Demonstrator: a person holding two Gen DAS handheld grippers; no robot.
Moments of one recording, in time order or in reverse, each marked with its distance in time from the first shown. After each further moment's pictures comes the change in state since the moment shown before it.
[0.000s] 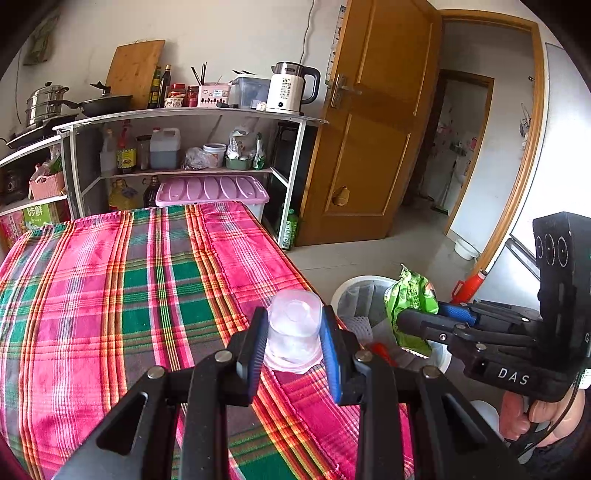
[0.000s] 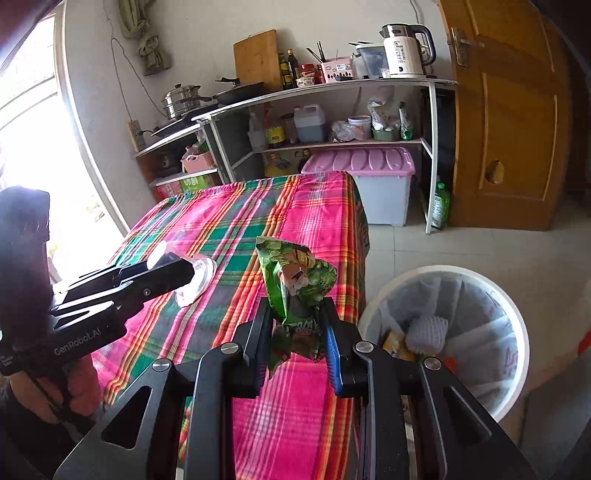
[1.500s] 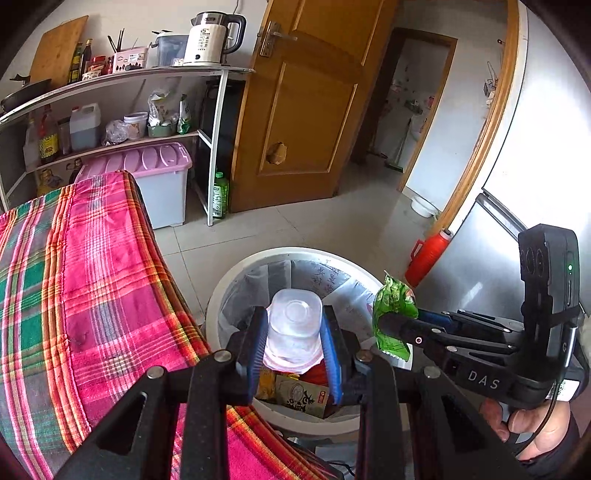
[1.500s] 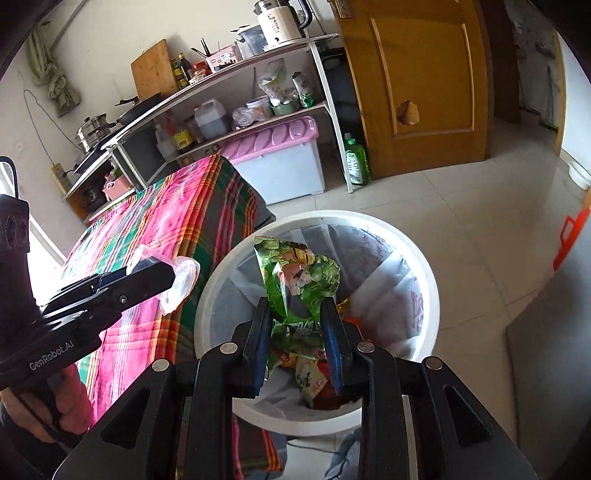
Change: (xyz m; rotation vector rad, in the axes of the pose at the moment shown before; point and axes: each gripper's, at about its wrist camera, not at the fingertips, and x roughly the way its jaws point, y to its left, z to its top) left arm 0.123 -0.110 -0.001 0.093 0.156 -0.183; right arm -0.002 -0.147 -0.045 0.271 0.041 -0.179
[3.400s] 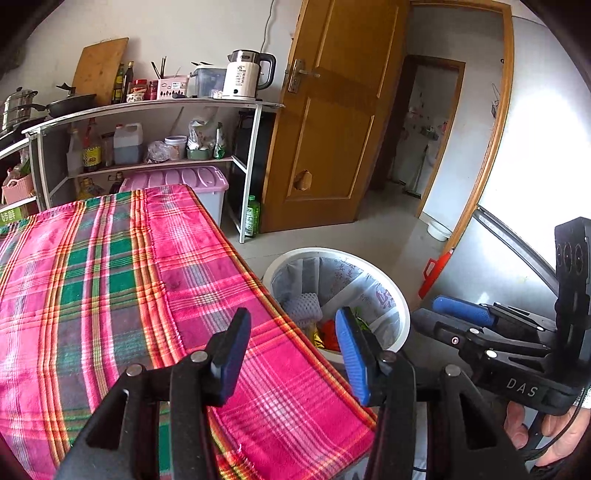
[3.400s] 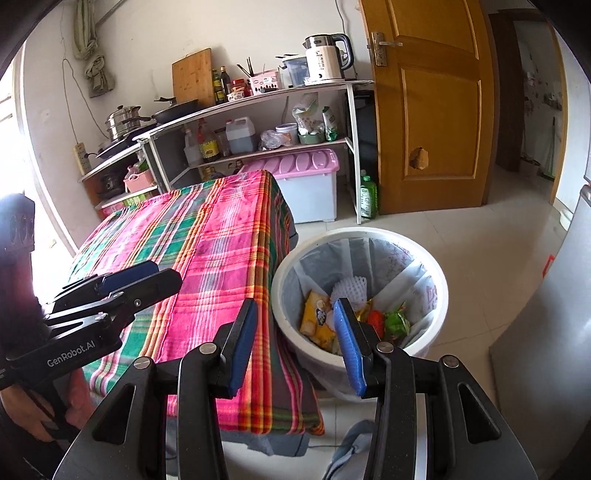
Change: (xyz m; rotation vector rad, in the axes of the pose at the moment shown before) left arm -0.113 0.017 -0.055 -0.029 -0.128 0.099; right arm -0.087 0.100 -0.056 -0.144 -0.126 -0.042
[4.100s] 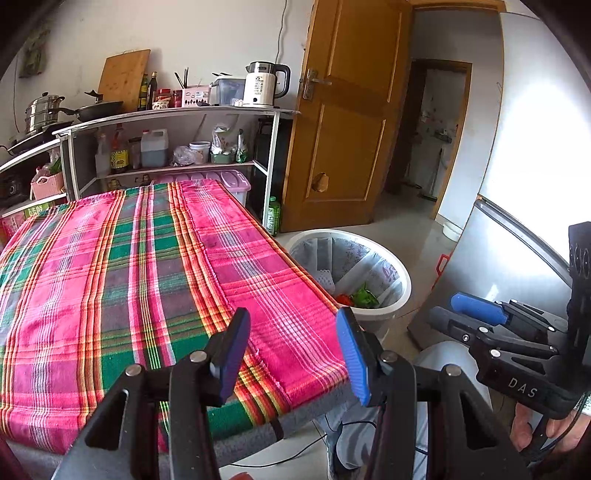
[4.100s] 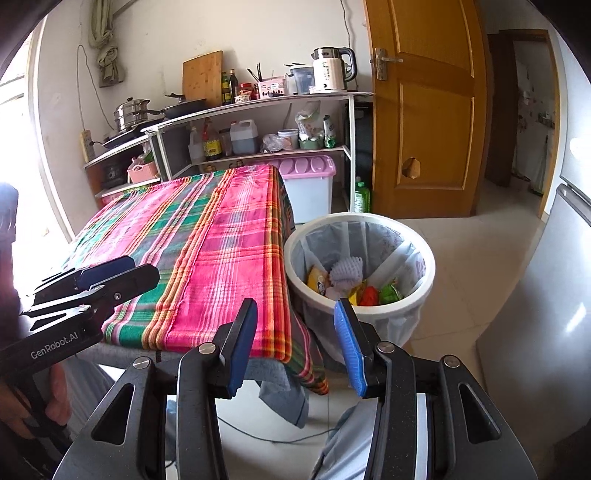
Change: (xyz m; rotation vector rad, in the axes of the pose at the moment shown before) left arm -0.060 -0.009 -0.055 -0.001 -0.033 0.084; right arm -0.044 0.026 -0.058 -0.053 -0.042 -0.049
